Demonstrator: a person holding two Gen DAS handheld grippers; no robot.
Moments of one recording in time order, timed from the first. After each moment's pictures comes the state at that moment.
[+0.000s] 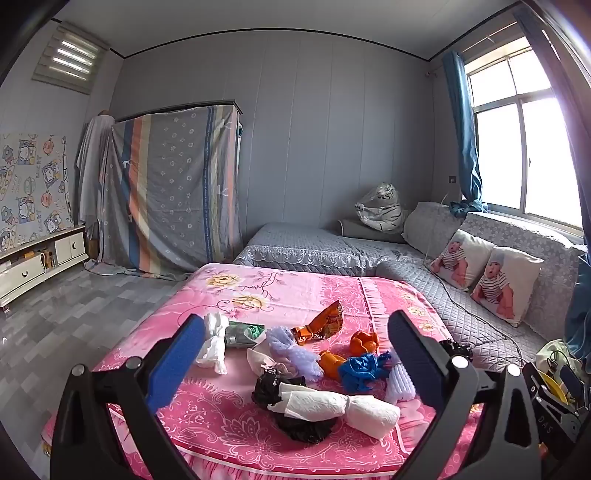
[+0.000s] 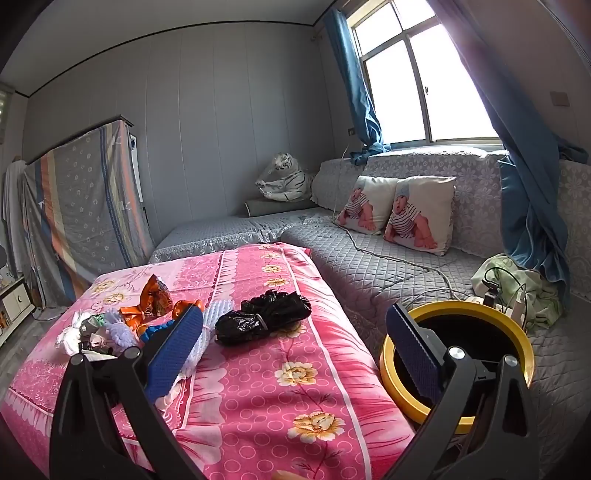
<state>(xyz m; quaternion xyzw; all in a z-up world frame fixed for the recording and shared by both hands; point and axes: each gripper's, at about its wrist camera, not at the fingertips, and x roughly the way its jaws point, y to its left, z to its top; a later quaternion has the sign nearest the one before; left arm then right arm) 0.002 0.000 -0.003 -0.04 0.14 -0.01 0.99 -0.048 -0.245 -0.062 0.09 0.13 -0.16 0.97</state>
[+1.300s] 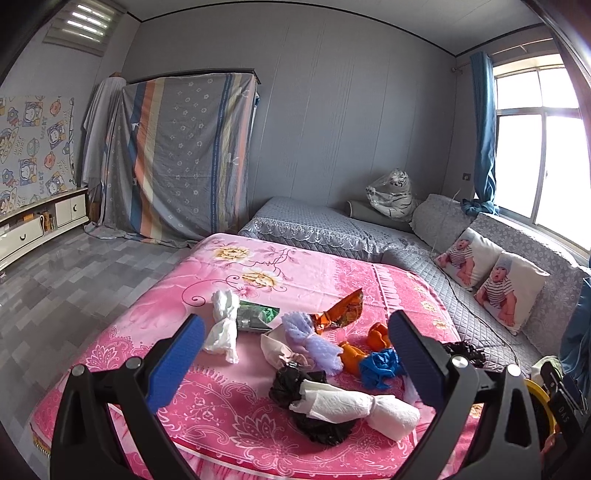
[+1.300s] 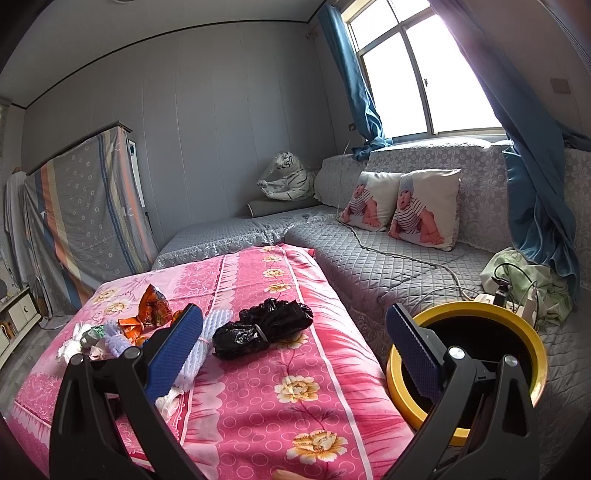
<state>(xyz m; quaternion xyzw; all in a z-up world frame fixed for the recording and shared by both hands) 0.047 0.050 -0.016 -0.08 0.19 0.00 0.98 -0.023 -0.269 -0.061 0.12 0.13 -0.14 0.97</state>
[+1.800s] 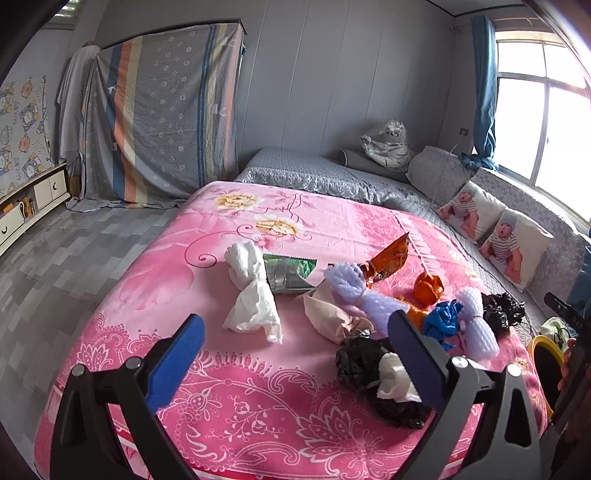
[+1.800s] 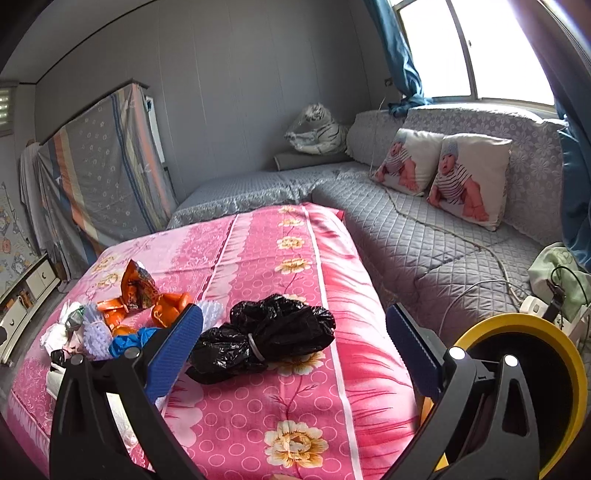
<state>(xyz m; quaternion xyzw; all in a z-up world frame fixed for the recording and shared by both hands) 0.125 0.115 -0.084 -0.06 0.29 -0.05 0.95 0.107 -0.311 -0.093 0.11 0.24 -0.07 0.96</state>
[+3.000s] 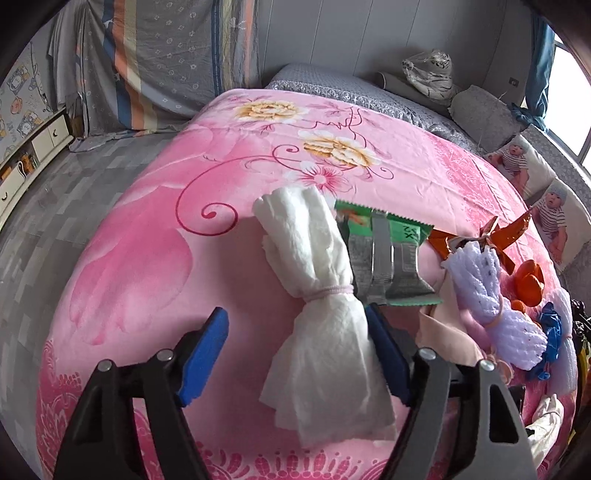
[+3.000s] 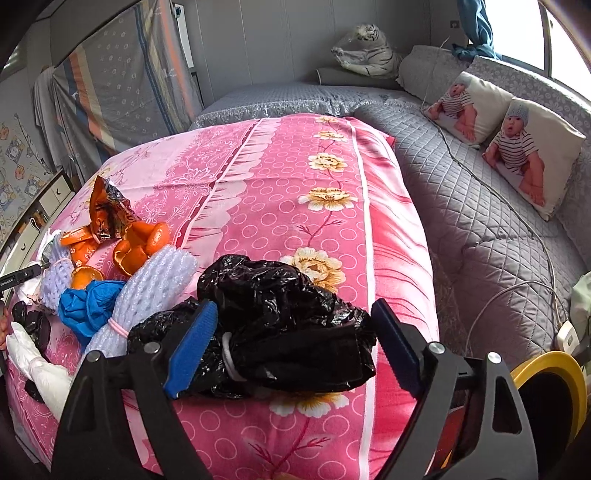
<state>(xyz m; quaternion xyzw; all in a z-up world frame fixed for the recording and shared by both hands) 0.280 0.152 -0.166 -0.07 0.46 -0.02 0.89 0.216 -0.304 -0.150 0.05 0.40 0.01 0.91</state>
